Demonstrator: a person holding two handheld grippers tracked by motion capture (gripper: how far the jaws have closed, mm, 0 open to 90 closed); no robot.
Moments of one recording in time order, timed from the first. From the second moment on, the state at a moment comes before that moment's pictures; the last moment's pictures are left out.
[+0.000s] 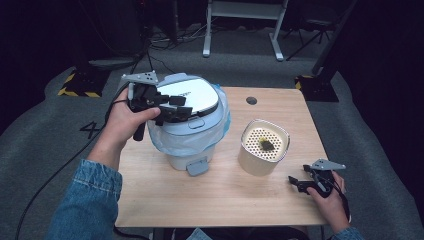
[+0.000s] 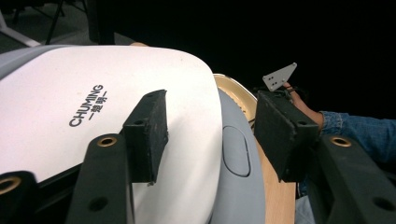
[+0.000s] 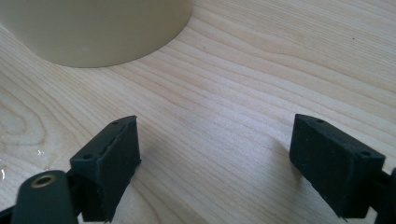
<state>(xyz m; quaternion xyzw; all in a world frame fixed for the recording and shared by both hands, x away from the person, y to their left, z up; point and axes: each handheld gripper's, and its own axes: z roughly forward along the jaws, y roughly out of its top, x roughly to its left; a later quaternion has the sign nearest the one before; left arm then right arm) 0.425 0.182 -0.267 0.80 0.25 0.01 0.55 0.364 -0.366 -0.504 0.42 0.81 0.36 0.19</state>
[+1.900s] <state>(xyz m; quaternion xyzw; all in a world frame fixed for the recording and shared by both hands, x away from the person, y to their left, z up) 0.422 0.157 -0.274 0.82 0.29 0.17 0.47 0.363 -0.366 -0.504 0.42 0.81 0.36 0.19</state>
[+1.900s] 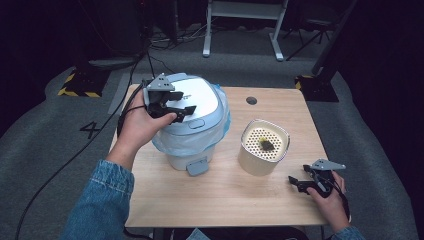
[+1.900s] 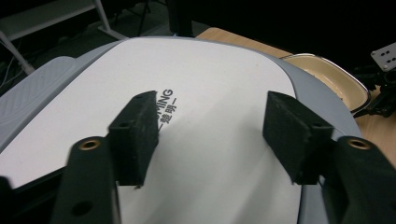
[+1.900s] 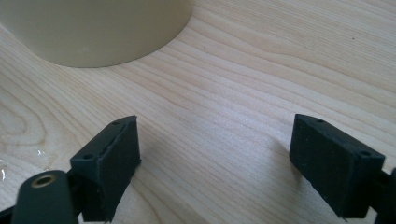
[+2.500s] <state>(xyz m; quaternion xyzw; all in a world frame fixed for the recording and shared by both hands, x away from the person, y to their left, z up) 0.358 0.157 -0.268 0.80 0.30 0.17 0.49 0.361 -0.364 -0.504 0.44 0.80 0.35 0.20</state>
